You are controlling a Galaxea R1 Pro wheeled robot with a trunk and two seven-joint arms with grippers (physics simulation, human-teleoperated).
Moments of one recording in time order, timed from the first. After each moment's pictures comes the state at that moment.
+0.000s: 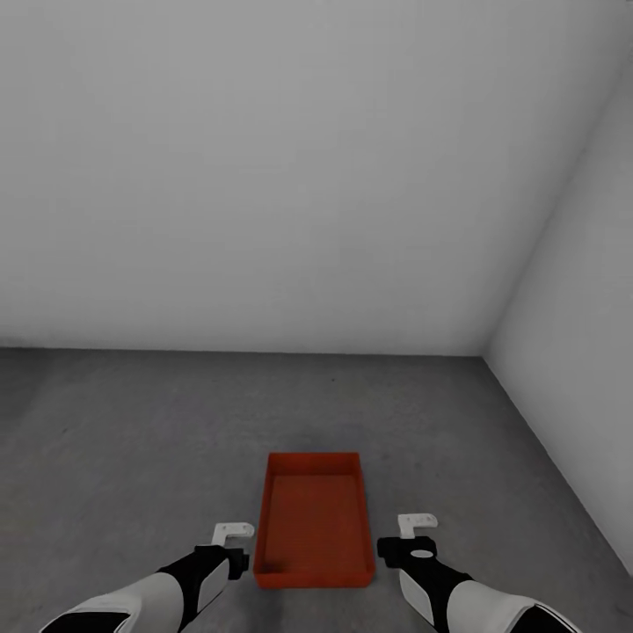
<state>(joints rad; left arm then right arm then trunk) -0.70 -0.08 0.02 -0.02 0.01 0.15 0.21 -0.68 0.10 0.60 -0.03 -0.54 -0.07 -0.21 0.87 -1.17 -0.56</state>
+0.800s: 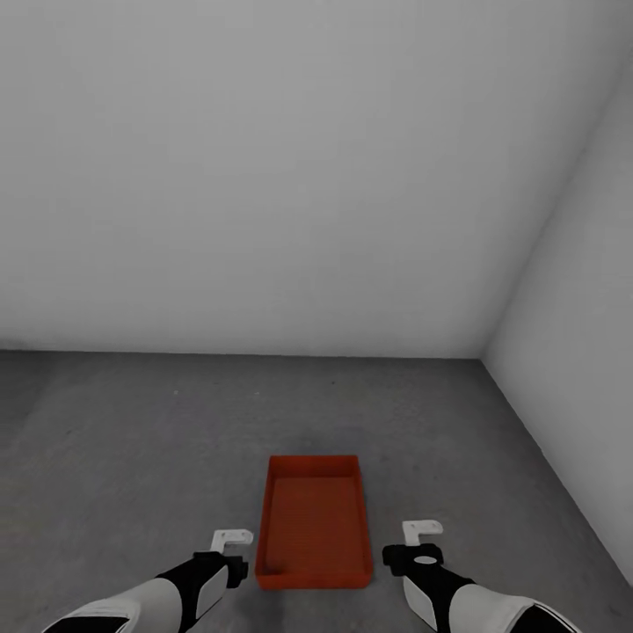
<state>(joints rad) -0.69 -0.08 0.02 0.00 0.02 0.16 0.21 -0.68 0.10 0.60 0.02 -0.54 -0.07 -0.22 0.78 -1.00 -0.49</state>
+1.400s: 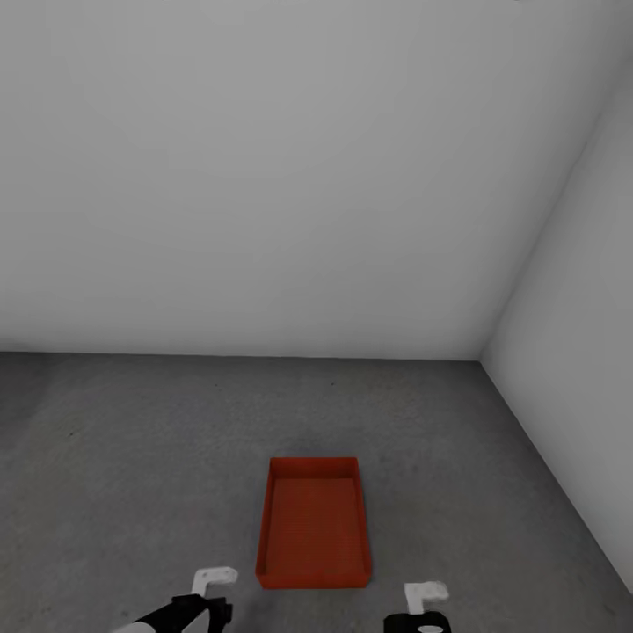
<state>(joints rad) -0.59 -0.05 0.02 0.00 0.07 0.12 0.19 -0.53 0.11 0.60 0.02 -0.54 -0.07 -0.21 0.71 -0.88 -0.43</state>
